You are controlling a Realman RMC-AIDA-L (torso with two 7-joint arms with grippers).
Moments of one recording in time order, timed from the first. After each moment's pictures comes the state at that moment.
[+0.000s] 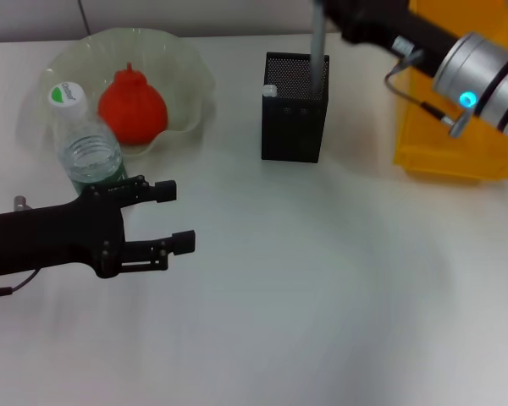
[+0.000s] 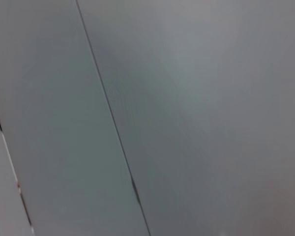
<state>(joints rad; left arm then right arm) -0.43 -2.02 0.73 0.55 1.89 1.75 -1.22 0.79 2.09 -0.77 -0.20 -1.29 -1.11 1.04</state>
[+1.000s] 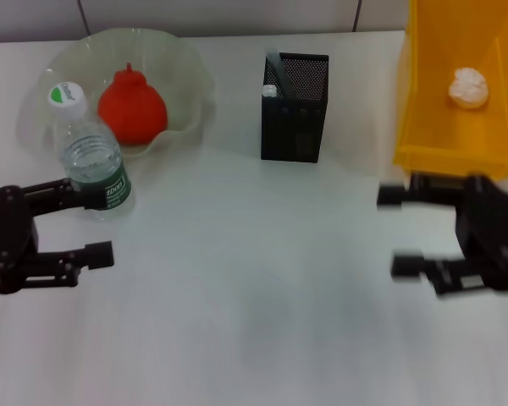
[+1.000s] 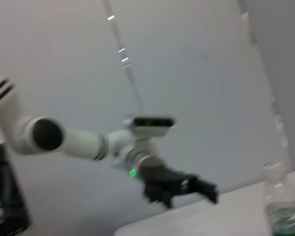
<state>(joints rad) -0.39 -1.90 0.66 0.58 1.90 1.97 -1.30 0.41 1.97 -0.95 -0.62 -1.64 -1.94 1.30</state>
